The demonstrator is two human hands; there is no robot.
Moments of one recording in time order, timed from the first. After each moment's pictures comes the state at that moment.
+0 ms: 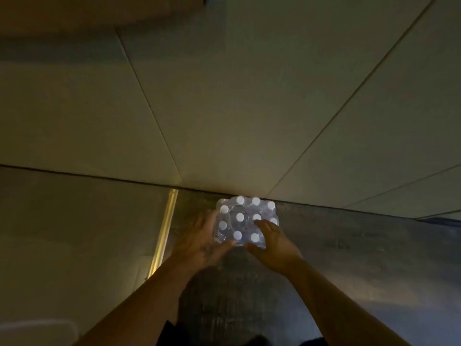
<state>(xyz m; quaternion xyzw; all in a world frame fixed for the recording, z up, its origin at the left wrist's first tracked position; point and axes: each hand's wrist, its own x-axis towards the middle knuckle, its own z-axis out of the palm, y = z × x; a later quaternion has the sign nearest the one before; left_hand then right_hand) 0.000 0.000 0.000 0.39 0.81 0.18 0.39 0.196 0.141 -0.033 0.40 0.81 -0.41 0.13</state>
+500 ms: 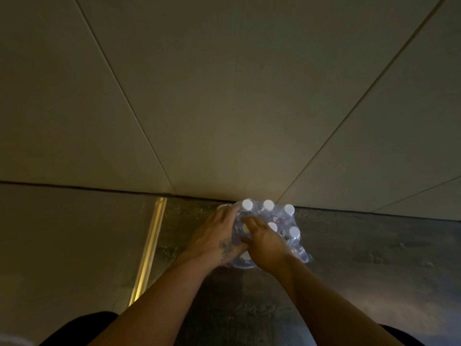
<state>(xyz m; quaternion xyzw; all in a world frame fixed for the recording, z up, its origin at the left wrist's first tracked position) -0.009 0.074 -0.161 0.47 0.79 0.15 0.36 0.133 0.174 -0.235 0.35 0.89 -0.27 0.11</state>
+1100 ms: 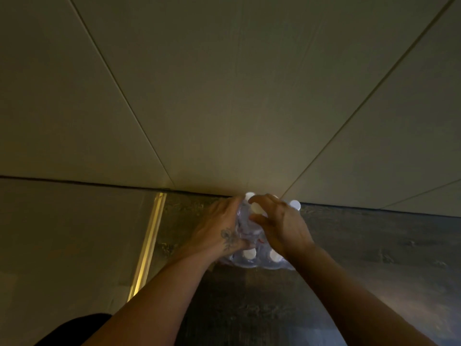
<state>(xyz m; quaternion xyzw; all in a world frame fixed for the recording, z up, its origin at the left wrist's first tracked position) -0.017 0.090 -0.173 0.46 0.79 0.19 0.37 0.128 0.197 -0.173 0.33 0.91 -0.23 -0.02</state>
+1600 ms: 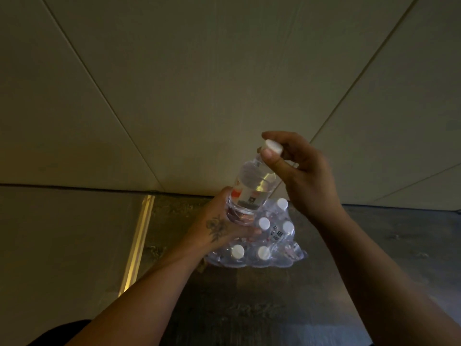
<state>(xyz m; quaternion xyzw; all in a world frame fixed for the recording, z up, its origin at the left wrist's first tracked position) -0.011 0.104 -0.161 0.37 0.71 0.38 0.46 0.123 0.231 -0.060 0.37 0.75 -0.45 -0.30</state>
